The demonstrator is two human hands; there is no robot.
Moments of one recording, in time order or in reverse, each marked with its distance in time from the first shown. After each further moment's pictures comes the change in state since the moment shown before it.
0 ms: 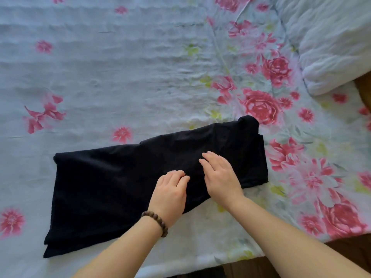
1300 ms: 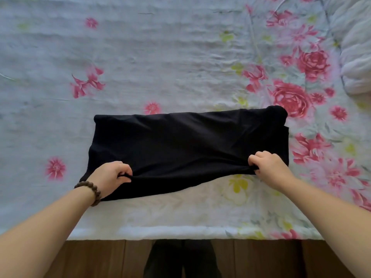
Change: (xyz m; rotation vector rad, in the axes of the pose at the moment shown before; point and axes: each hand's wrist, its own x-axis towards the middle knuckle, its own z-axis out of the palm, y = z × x) left_hand -0.105 -0.150 -0.094 -0.113 -0.396 -0.422; right_hand -0.023 0.081 -0.022 -0.152 -0.444 -0.024
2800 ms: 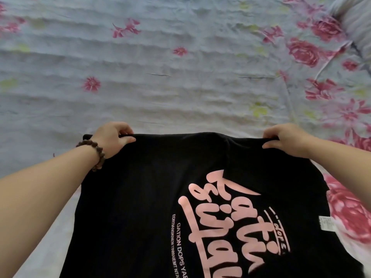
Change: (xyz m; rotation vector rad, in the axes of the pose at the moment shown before) left_hand 0.326 -0.032 -0.208 -0.124 0.390 -0.088; right_hand 0.363 0.063 -0.190 0.197 -0.041 0.006
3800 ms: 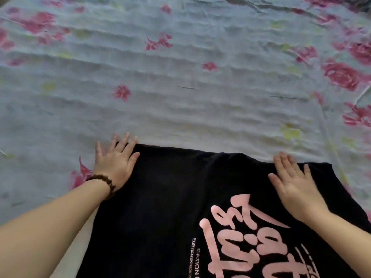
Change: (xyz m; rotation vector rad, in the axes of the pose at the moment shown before) left_hand -0.033 -0.062 0.024 0.464 0.028 -0.168; right_hand -0.021 -0.048 0.084 -0.102 0.171 0.072
